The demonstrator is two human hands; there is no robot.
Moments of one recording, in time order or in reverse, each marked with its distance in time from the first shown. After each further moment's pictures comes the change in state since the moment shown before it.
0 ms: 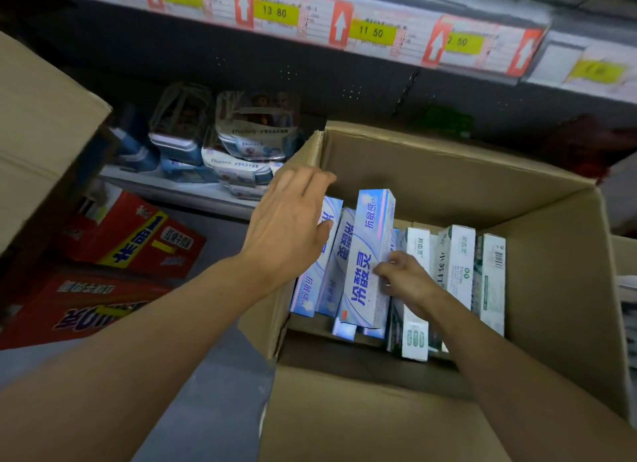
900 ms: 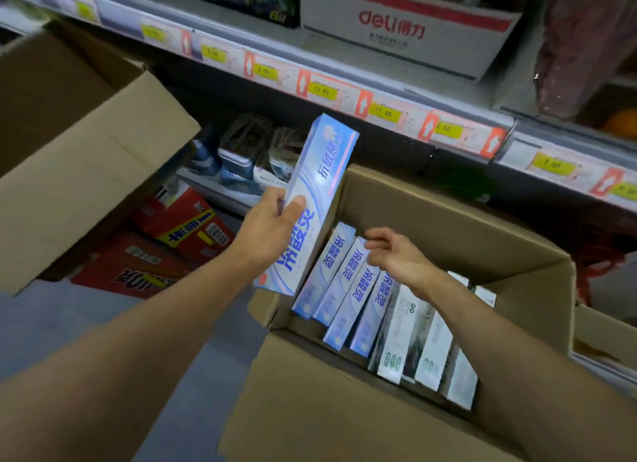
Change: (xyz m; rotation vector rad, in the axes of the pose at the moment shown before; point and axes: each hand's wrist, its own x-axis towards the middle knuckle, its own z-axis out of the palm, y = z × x) left_hand -0.031 0.035 -0.064 -0.611 0.152 -0.722; right_hand -0.059 -0.100 -0.015 -0.395 -0.248 -0.350
